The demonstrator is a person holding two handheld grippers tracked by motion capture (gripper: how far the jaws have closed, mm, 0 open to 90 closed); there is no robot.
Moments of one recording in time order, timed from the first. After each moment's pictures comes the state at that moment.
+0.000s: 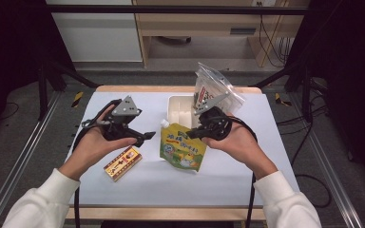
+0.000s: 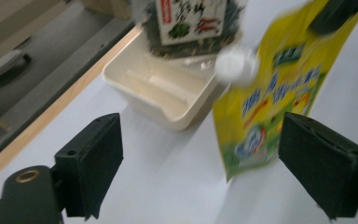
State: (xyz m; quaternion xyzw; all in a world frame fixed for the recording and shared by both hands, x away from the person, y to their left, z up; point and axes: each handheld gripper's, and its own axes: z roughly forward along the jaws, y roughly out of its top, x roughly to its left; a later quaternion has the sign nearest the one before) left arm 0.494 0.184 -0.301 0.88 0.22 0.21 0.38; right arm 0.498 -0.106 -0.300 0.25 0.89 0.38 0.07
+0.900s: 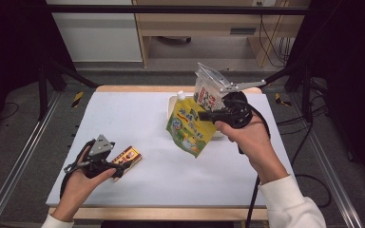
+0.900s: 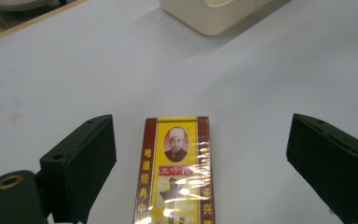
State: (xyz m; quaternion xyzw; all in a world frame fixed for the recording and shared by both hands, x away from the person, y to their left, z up) left arm 0.452 0.256 -0.414 0.82 0.35 0.21 0.39; right arm 0.492 -0.143 -0.261 0.37 0.79 0.49 0.08
